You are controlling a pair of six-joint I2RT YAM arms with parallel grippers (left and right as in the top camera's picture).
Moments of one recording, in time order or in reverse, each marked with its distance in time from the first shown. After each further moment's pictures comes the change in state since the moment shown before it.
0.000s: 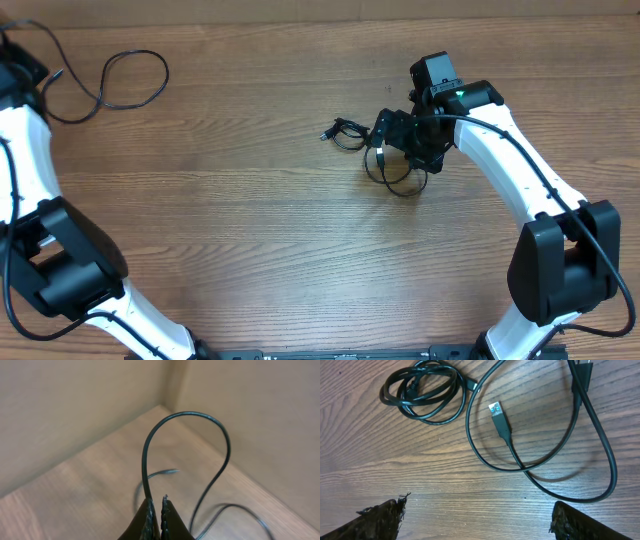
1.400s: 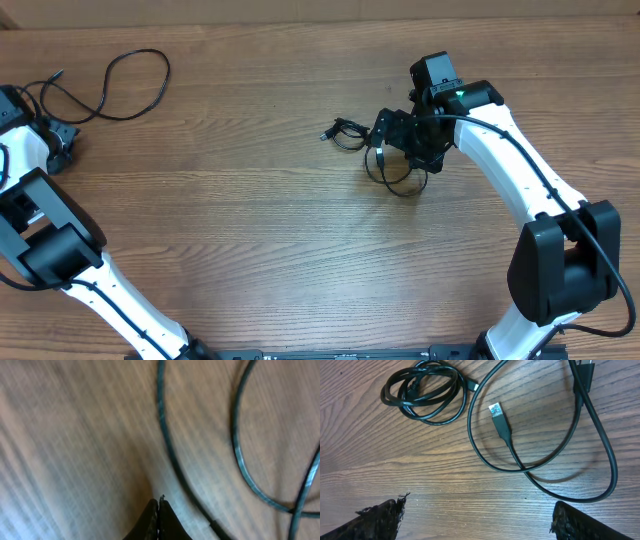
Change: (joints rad) left arm 0.116 0.301 0.009 -0.254 0.148 -0.304; right arm 0.000 0.000 0.000 0.002 0.000 0.000
